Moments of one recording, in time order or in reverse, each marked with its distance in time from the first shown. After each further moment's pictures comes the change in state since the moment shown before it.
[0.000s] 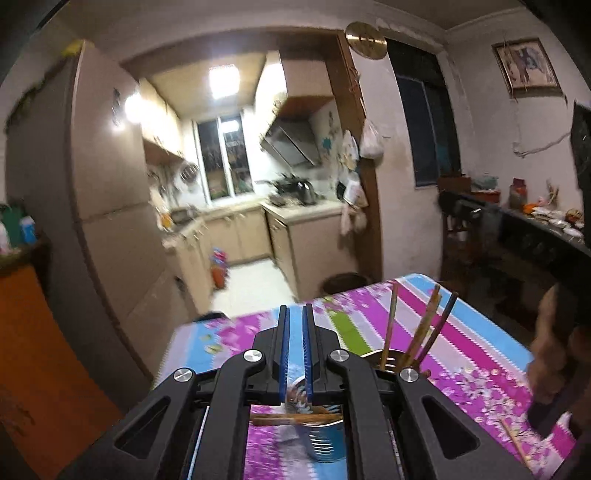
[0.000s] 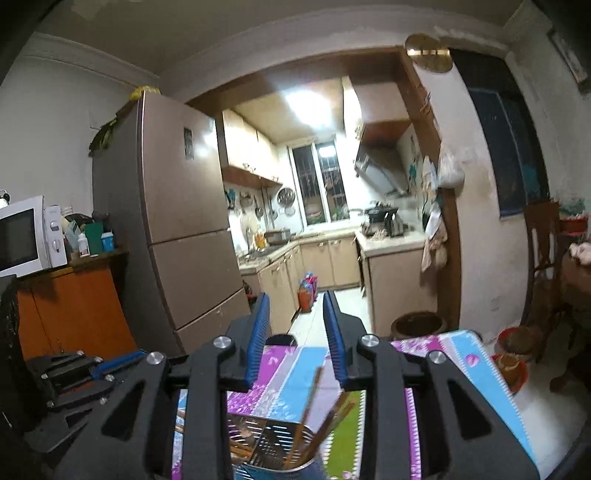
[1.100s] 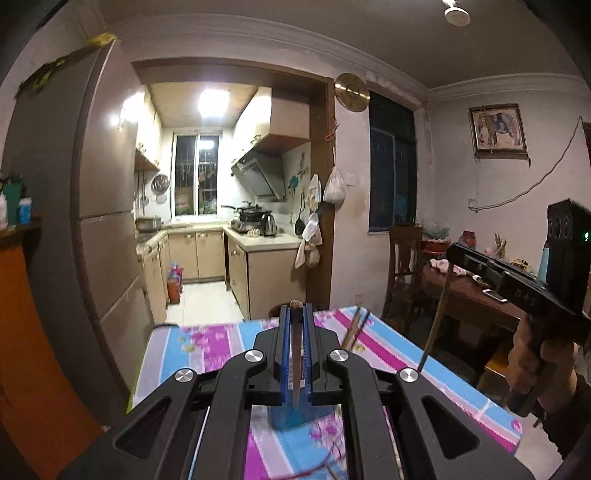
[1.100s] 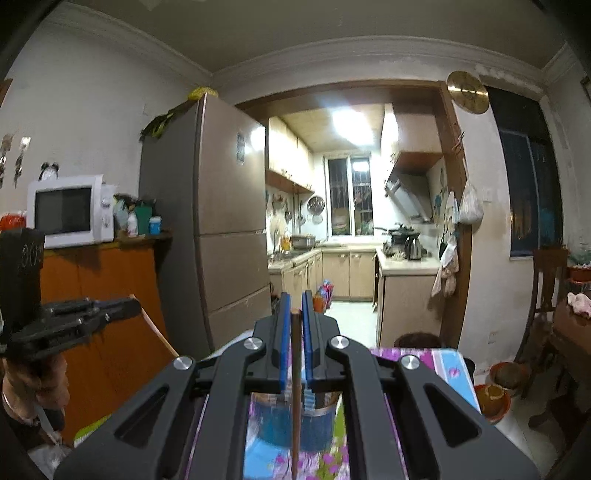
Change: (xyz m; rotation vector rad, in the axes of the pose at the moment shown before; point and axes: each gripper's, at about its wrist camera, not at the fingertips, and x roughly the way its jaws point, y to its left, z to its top) left arm -0.138 0.060 0.009 -0.136 -0.120 -0.234; right arm -0.114 0.046 0.023 -0.136 -0.020 0.091
